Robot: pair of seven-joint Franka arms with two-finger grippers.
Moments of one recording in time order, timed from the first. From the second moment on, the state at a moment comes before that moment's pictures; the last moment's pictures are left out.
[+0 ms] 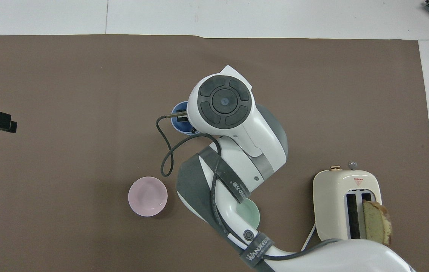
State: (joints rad) left arm 0.03 -0.02 -0.04 -1.54 -0.04 1.51 0.07; right arm 0.47 0.45 0.17 -1.36 -0.11 2.02 0.59
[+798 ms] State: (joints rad) left arm 0.03 -0.02 -0.04 -1.54 -0.04 1.51 0.07; right arm 0.46 0.47 0.17 -1.34 -0.11 2.05 0.59
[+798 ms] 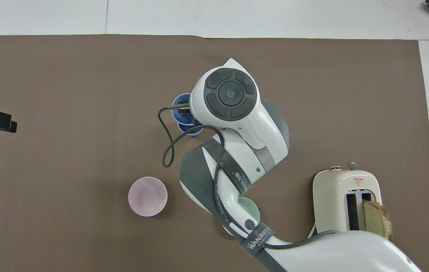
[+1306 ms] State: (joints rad) left arm 0.03 -0.02 -0.04 -1.54 -0.04 1.51 0.07; right arm 0.46 0.47 0.17 -1.33 -0.11 2.05 0.60
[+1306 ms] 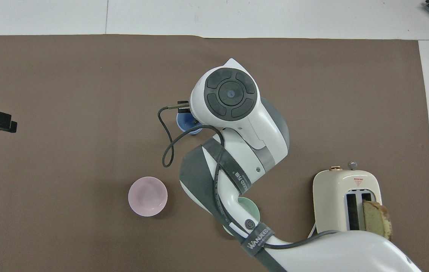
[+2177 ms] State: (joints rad) left arm 0.03 -0.02 -0.04 -1.54 -0.04 1.51 0.07; right arm 0.27 0.28 0.14 -1.46 -0.11 2.00 0.58
